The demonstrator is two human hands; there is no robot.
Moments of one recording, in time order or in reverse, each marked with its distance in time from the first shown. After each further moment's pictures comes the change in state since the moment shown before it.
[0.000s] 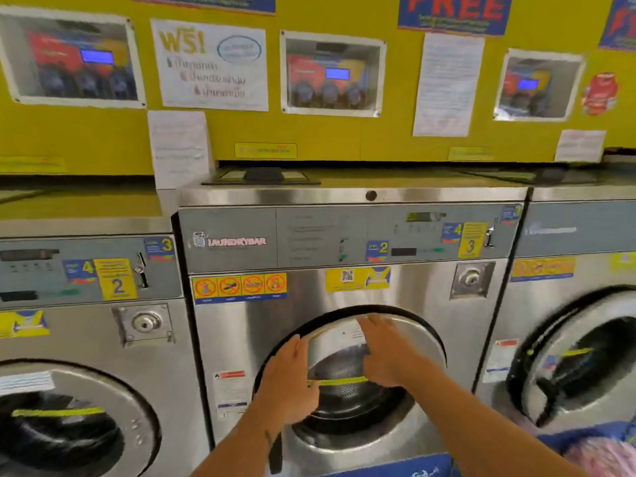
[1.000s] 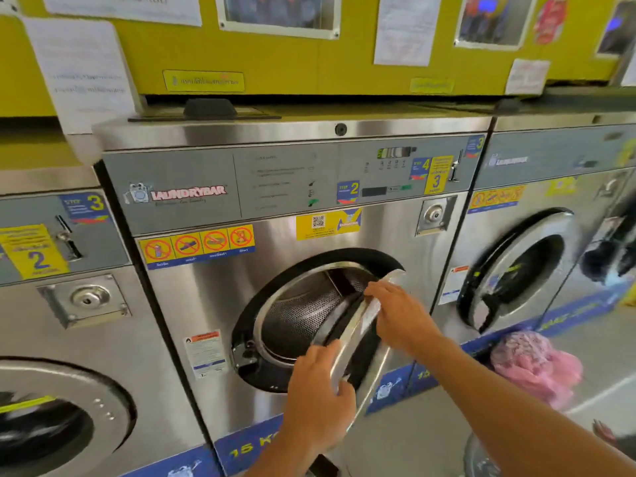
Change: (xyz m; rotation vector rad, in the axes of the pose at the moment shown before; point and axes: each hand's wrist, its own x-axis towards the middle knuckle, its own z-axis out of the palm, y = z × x) left_hand -0.072 0.041 0.049 -0.409 -0.010 0.156; right_hand -0.045 0.032 0.036 0.213 0.184 0.175
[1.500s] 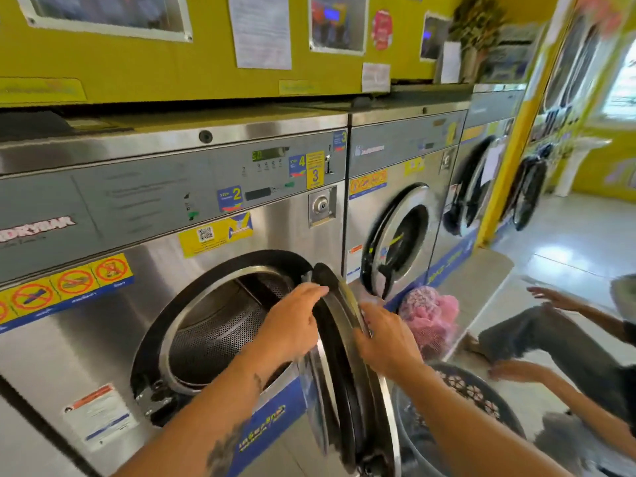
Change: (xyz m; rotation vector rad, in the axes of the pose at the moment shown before) left_hand 0.095 0.086 0.030 0.115 -0.348 0.471; right_hand -0.119 0.052 -0.031 0.078 0.204 0.438
